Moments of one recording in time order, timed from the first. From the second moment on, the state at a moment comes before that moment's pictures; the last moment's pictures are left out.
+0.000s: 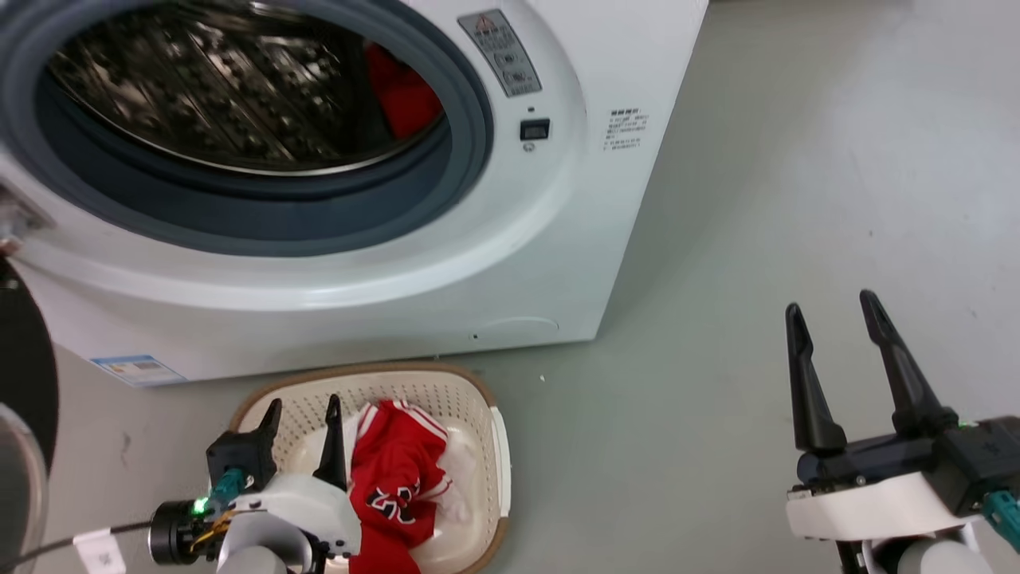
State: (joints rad) left arm -0.22 0.17 -0.15 0.56 -0.29 0.04 -0.26; right arm -0.03 -0.05 0.03 -0.11 0.04 0.13 -0.26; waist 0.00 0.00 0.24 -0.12
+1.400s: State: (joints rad) left arm -0.95 0.33 0.05 0.67 -0.01 -0.10 -0.23; right arm -0.18 -0.05 0.05 -0.18 0.15 0.13 -0.26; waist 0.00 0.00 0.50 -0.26
